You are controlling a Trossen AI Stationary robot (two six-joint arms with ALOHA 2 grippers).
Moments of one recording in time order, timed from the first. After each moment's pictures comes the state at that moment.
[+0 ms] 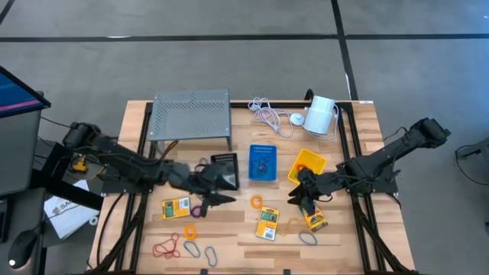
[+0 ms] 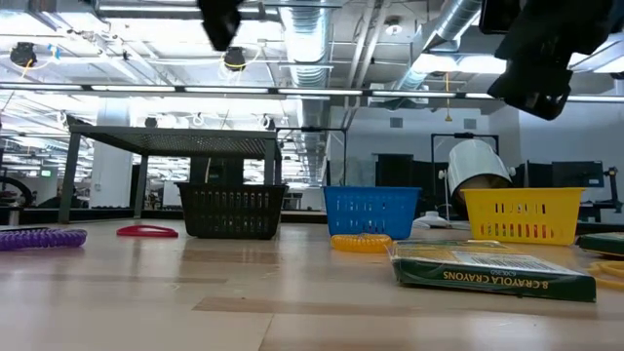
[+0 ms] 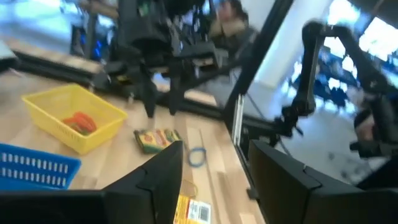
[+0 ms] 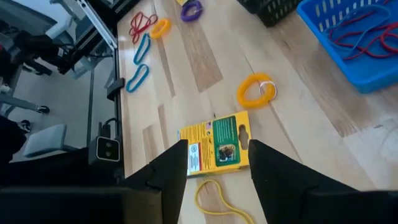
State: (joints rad) left arm -0.35 1.28 0.65 0.54 -0.18 -0.37; right arm 0.45 1.08 0.61 -0.16 0.17 0.88
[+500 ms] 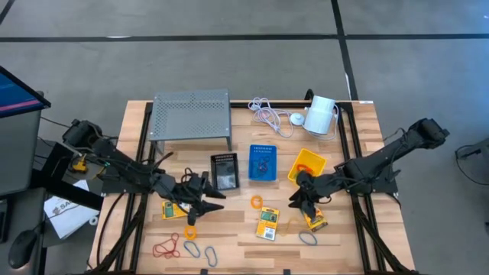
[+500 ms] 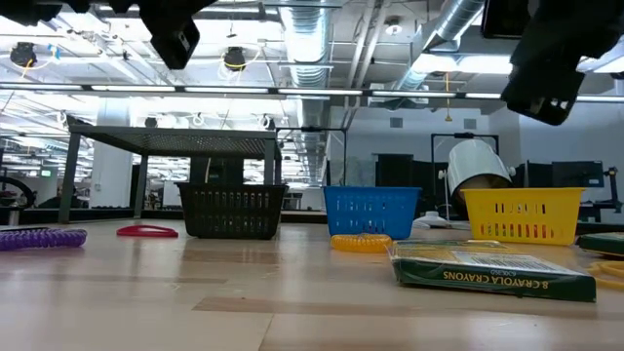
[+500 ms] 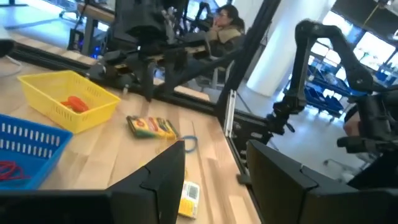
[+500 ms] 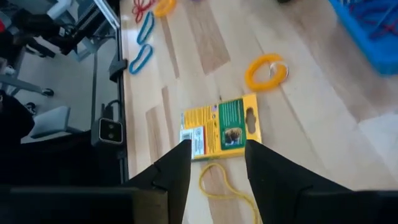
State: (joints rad) left arm -0.49 1.26 0.47 0.74 -0.32 -0.40; right arm 0.45 1.12 0.61 -0.16 0.10 0.89
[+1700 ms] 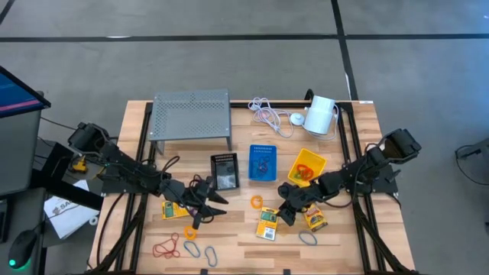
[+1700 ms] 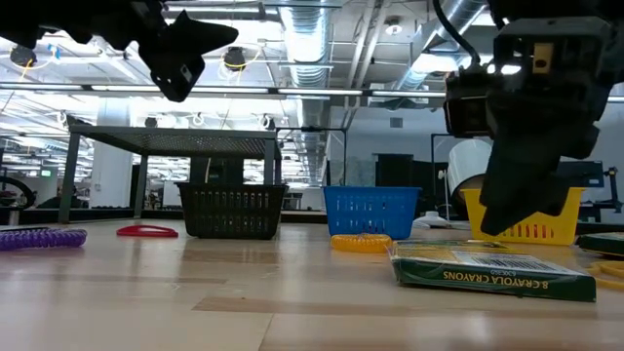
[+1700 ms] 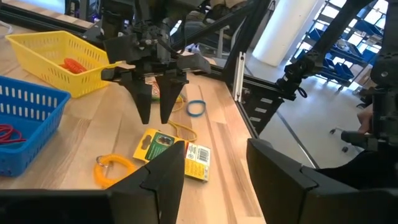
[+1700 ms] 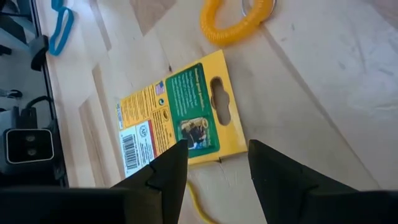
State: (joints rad) left arm -0.48 1.37 0.47 0.72 -0.27 -0.40; right arm 0.42 1.58 0.61 0.13 0.03 1.02
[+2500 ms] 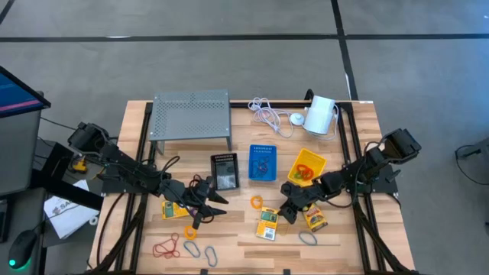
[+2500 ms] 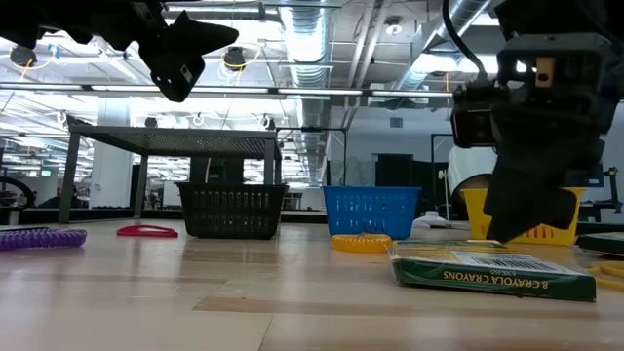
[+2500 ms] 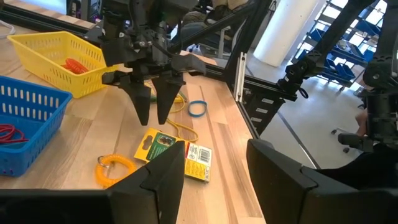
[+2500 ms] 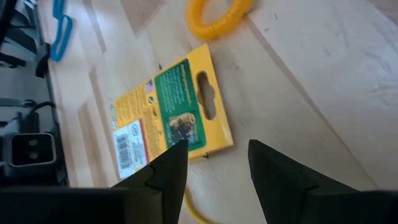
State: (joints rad) left arm -0.48 1.37 0.47 0.72 -0.28 -0.40; right arm 0.41 1.58 0.53 0.25 0.03 1.06
